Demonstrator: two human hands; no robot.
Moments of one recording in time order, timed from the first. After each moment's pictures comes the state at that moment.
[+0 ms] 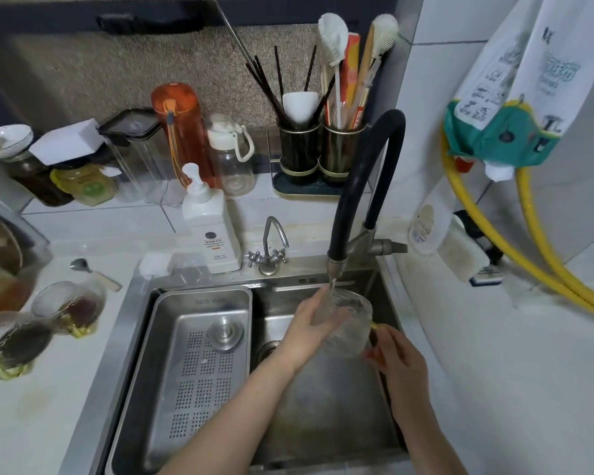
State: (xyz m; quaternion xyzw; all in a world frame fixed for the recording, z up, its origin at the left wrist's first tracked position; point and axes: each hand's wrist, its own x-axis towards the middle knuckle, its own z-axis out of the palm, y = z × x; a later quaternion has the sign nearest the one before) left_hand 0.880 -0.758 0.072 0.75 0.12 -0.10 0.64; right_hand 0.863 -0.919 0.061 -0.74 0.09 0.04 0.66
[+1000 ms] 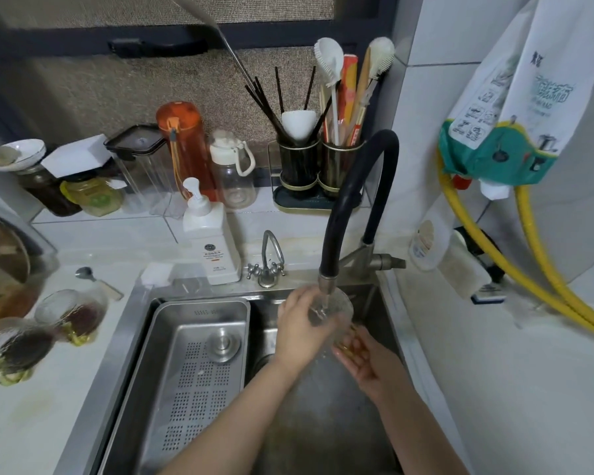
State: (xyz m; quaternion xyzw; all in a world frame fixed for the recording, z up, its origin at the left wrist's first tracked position) left_hand 0.904 -0.764 0.072 0.86 0.12 0.08 0.48; right_hand 0.911 -0.903 0.067 -0.38 0.29 0.28 0.83
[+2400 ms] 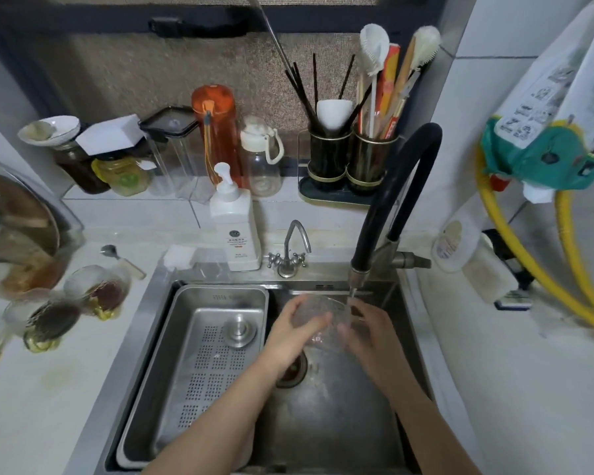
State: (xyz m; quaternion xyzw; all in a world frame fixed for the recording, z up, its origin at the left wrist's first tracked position) left_hand 0.869 -0.722 0.068 0.69 0.22 -0.04 0.68; right_hand 0.900 -0.883 0.073 -0.82 -0.14 0.13 0.54
